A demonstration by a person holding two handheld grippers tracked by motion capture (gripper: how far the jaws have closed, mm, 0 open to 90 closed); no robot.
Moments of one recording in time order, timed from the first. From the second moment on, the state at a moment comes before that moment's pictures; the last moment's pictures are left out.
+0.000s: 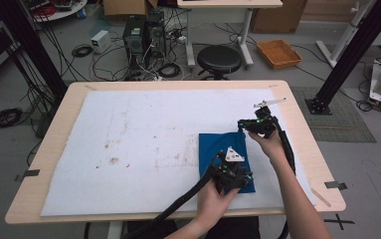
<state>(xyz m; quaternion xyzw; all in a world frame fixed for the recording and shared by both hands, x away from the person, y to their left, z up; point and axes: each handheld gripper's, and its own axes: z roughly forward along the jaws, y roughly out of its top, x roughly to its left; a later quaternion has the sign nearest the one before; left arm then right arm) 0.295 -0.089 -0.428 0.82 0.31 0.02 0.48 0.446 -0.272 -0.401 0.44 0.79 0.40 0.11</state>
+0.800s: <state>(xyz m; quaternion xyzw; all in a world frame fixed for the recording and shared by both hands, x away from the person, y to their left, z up) 0.304 0.099 -0.394 0.75 0.38 0.13 0.52 0.419 -0.283 -0.419 0.50 0.75 0.40 0.16</state>
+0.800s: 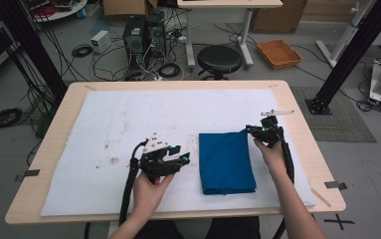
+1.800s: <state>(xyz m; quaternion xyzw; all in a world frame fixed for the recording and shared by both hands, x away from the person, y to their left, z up) 0.296 0.175 -0.385 0.72 0.40 0.20 0.54 0.252 -0.304 -0.442 0.48 0.75 0.45 0.09</state>
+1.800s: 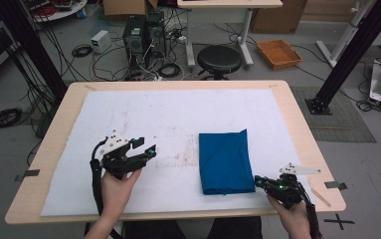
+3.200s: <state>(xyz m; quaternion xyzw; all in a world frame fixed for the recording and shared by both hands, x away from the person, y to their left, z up) 0.294 0.172 -0.386 0.72 0.40 0.20 0.54 0.237 -0.305 -0.448 0.50 0.74 0.45 0.06</state>
